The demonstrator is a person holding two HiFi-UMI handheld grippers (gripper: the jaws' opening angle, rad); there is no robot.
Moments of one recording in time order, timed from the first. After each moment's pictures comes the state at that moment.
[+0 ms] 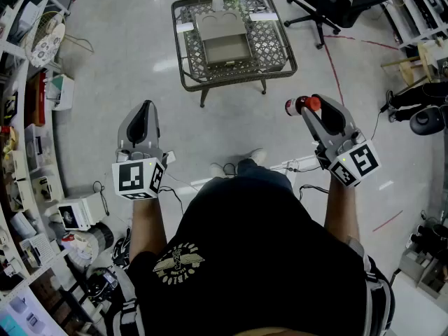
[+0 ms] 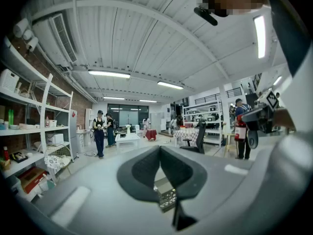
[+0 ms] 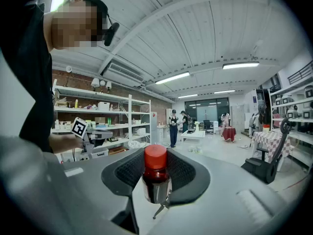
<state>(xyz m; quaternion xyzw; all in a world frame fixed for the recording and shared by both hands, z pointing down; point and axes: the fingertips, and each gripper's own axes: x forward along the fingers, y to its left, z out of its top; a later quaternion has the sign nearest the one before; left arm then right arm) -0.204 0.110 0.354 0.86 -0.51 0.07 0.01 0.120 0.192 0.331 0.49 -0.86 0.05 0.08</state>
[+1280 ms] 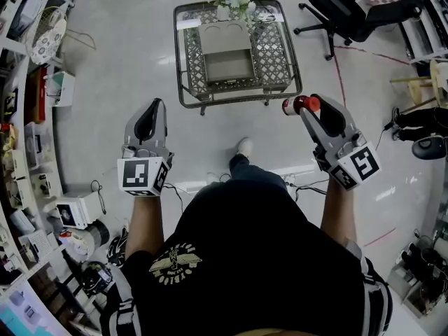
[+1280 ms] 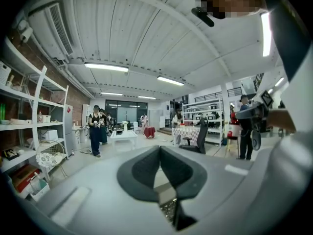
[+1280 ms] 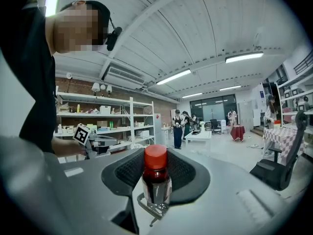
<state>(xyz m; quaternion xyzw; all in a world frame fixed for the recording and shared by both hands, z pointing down) -0.141 -0.005 0.381 0.86 -0.50 0.08 0.03 0.159 0.052 0.346 0.46 -0.88 0.07 0.07</state>
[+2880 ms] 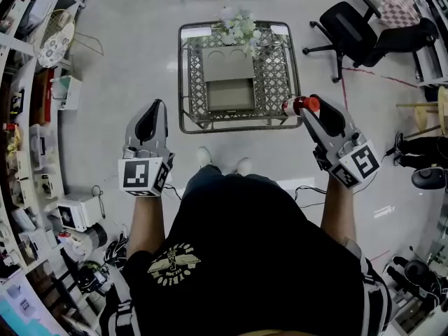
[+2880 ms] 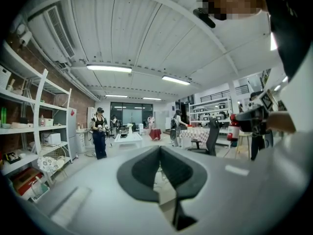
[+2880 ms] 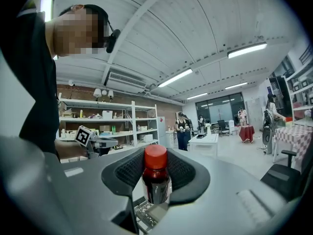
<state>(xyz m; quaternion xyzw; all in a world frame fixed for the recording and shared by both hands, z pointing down) -0.113 -0.122 0.358 0.84 -0.54 0.07 0.02 0.190 -0.087 0.327 0.41 -0.91 0.06 0.03</state>
